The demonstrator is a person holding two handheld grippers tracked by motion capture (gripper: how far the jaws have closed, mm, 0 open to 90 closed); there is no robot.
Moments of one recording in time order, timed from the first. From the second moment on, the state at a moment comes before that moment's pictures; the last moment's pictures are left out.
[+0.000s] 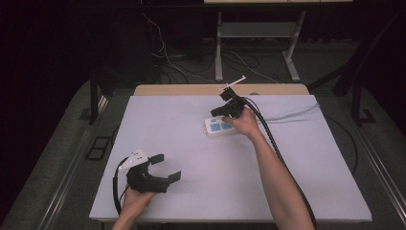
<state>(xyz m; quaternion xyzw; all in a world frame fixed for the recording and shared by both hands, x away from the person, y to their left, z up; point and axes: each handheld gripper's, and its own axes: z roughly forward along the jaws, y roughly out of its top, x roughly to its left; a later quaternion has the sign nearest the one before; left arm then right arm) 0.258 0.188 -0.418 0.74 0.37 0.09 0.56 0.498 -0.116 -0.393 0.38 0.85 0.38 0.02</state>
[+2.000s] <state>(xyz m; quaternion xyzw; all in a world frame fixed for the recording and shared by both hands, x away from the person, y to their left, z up) 0.255 0.190 -0.417 0.74 0.37 0.09 0.56 0.502 -0.107 -0.426 0.36 0.85 0.38 0.02</state>
